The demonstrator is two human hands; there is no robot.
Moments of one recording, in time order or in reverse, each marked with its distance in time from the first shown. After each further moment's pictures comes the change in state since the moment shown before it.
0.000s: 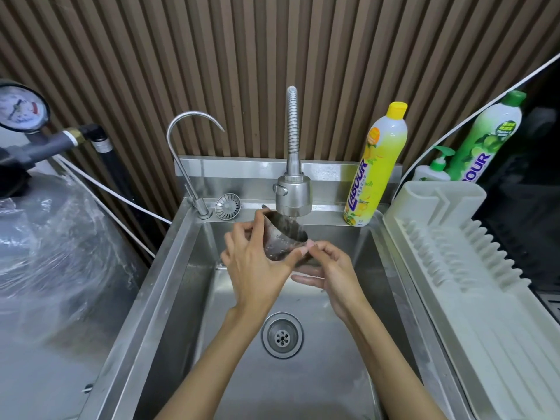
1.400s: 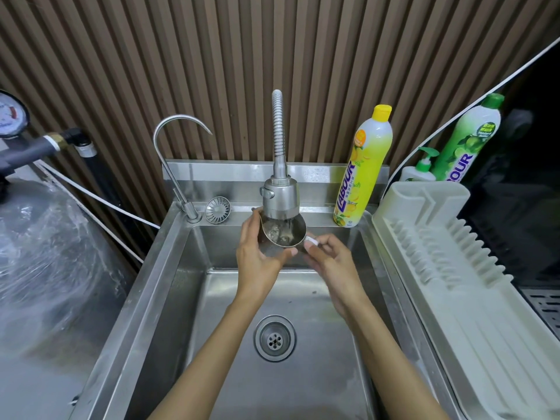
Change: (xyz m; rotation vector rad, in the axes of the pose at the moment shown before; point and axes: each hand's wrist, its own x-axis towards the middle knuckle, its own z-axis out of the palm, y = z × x) left_hand 0.017 -0.008 0.028 -0.533 -0.141 -0.024; right_hand 0.002 -0.012 -0.008 -0.095 0.117 -0.137
